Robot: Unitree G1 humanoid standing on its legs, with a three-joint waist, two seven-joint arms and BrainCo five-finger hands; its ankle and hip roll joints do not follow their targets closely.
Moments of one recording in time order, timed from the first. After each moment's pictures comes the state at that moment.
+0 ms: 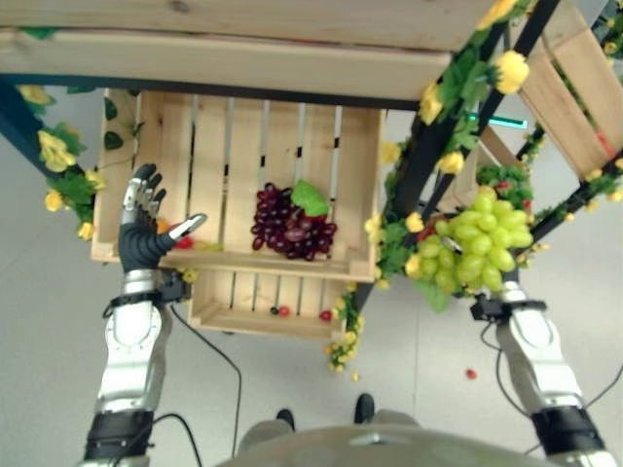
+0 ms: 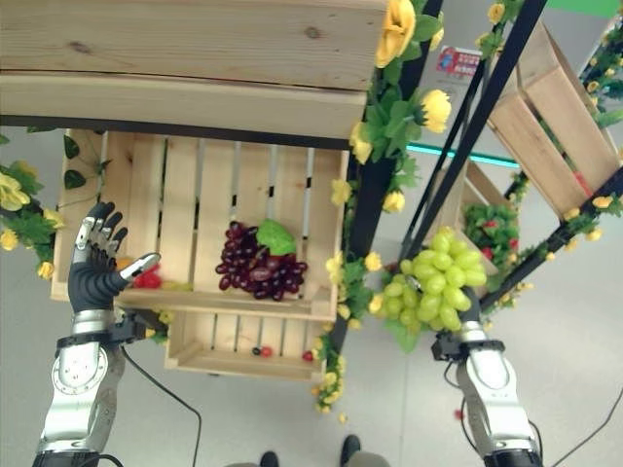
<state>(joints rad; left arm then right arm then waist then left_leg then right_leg) 0.08 0.41 0.14 -0.09 -0.29 -0.34 0.14 0.08 -0.42 -0.03 0.05 0.39 -0.23 0.08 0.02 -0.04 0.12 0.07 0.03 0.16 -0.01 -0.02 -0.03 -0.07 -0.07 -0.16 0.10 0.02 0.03</state>
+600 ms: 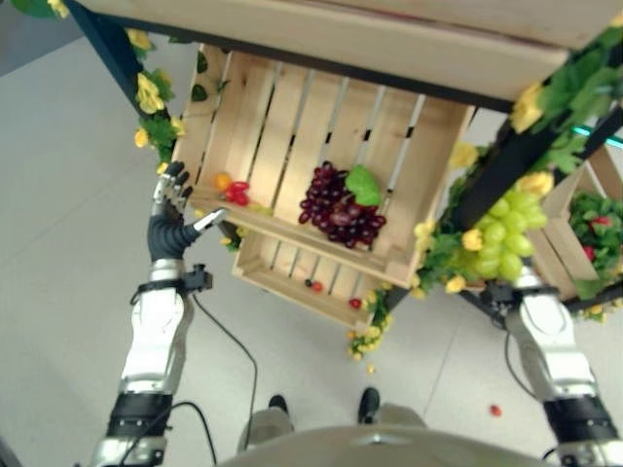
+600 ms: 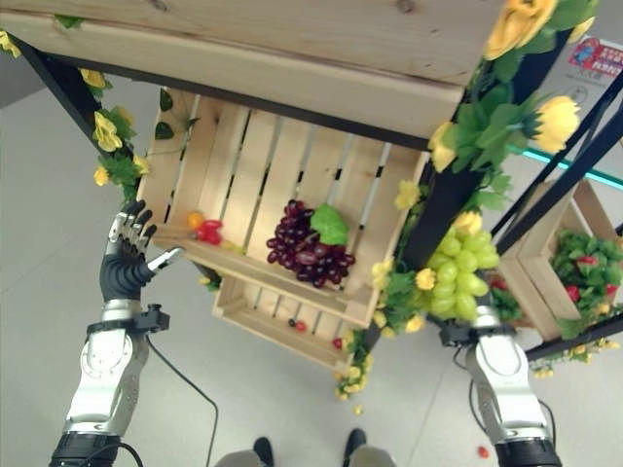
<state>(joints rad) 0.00 0.37 0.06 -0.01 -0.28 -0.32 0.15 0.04 -0.49 -0.05 0.00 0.40 -0.22 0.05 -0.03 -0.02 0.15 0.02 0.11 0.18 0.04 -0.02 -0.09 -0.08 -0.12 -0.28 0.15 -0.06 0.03</state>
